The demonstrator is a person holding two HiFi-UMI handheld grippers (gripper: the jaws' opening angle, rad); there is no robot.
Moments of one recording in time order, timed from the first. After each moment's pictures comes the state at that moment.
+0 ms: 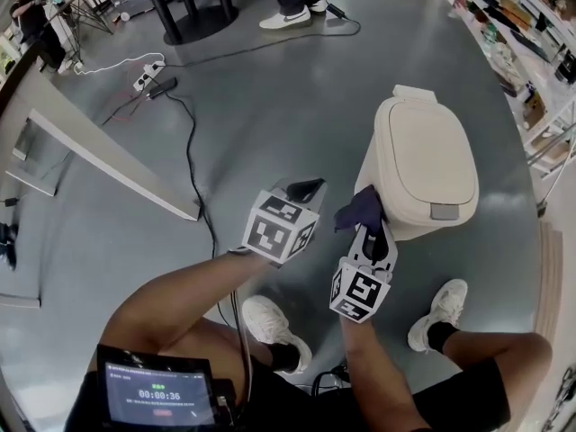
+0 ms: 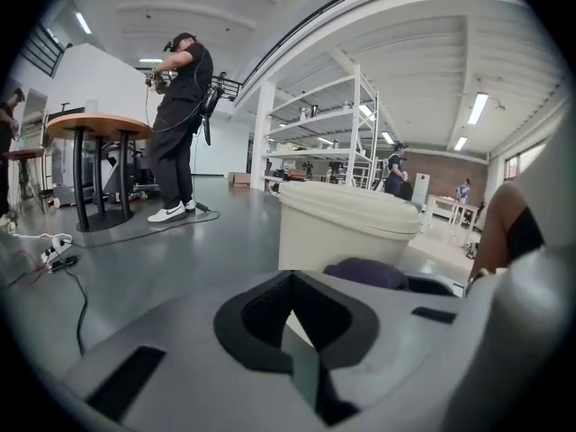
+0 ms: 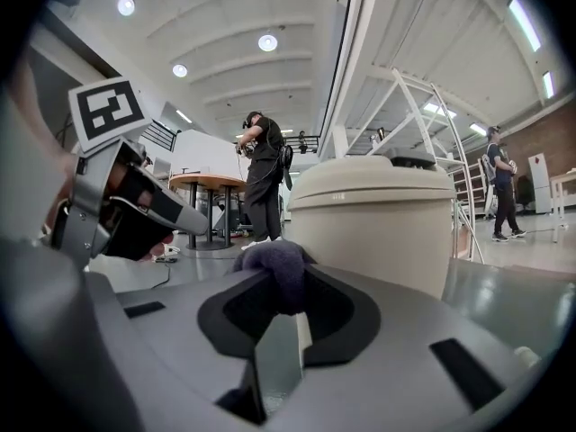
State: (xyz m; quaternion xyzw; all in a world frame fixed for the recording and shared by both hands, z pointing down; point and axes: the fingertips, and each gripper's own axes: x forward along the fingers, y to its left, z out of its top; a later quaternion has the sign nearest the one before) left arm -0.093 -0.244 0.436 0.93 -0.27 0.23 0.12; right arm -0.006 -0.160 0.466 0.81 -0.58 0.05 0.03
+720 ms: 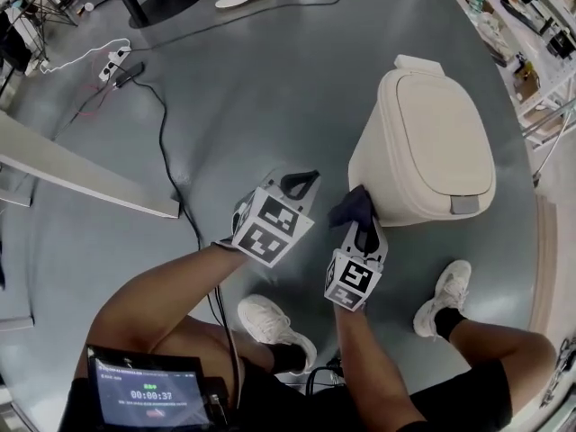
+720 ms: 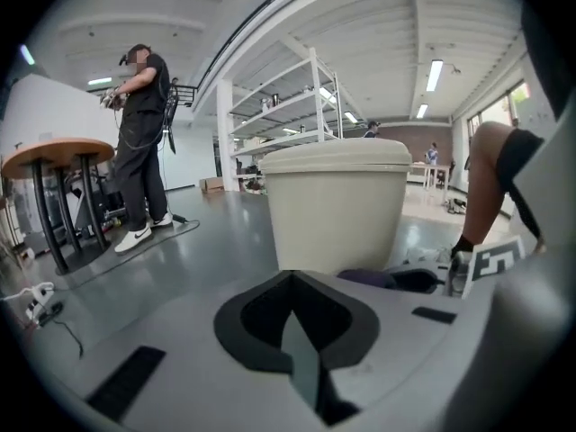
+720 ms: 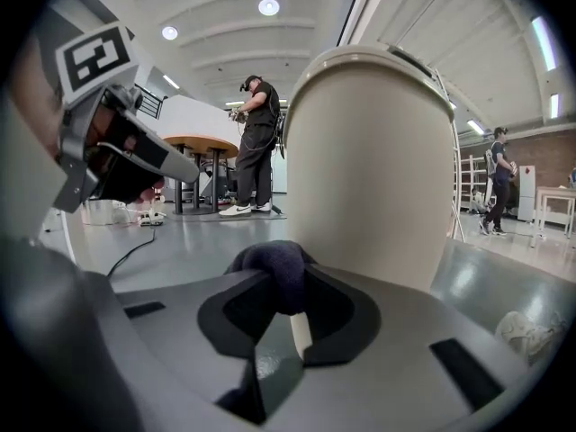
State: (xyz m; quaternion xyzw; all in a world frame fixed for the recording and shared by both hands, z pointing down) left arm -0.087 -0.265 0.497 0.95 -0.19 0.27 0.00; right arm -0.002 -0.172 0.576 0.83 -0.54 0.12 0.11
